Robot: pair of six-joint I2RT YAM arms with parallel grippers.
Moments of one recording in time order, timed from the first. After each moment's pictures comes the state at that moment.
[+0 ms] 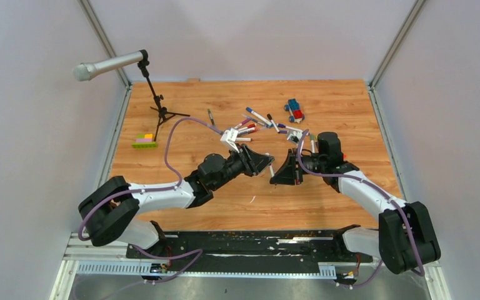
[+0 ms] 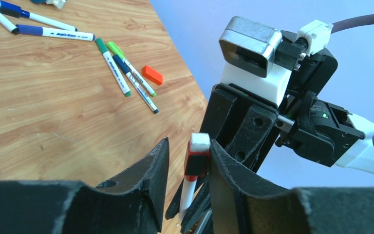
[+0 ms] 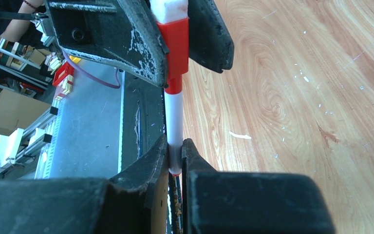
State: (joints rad) left arm -0.96 1.40 0.60 0.82 -0.05 -0.86; right arm 0.31 1.22 0.58 0.09 -1.21 0.12
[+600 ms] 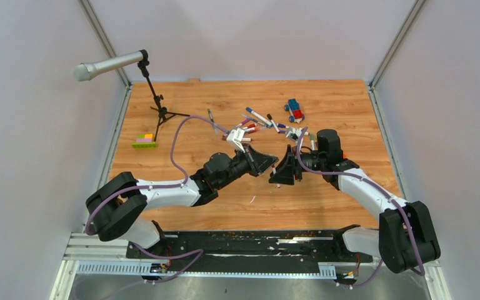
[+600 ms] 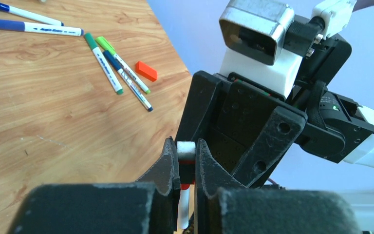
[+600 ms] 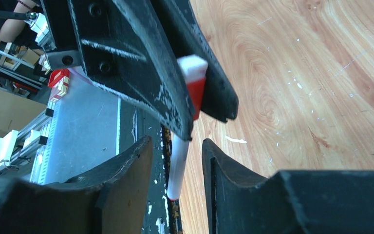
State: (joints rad) left arm -0.97 1.46 0.65 0.83 -0.03 -0.85; right arm 0.31 1.23 0.62 0.06 -1.19 0.10
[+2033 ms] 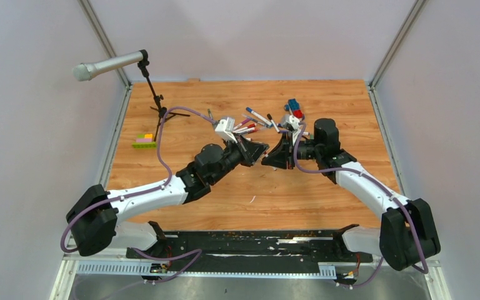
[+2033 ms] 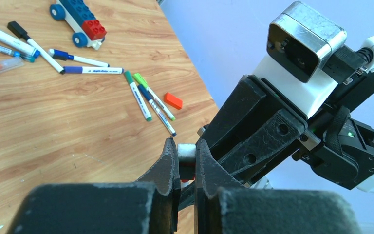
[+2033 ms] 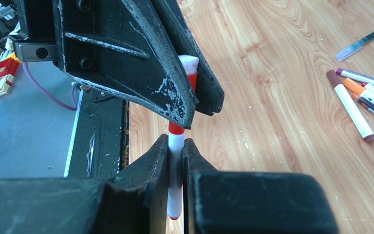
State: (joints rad) left arm -0.93 1.28 0.75 0.54 -0.18 -0.76; right arm 0.37 1.25 0.73 0.17 -1.10 0.01
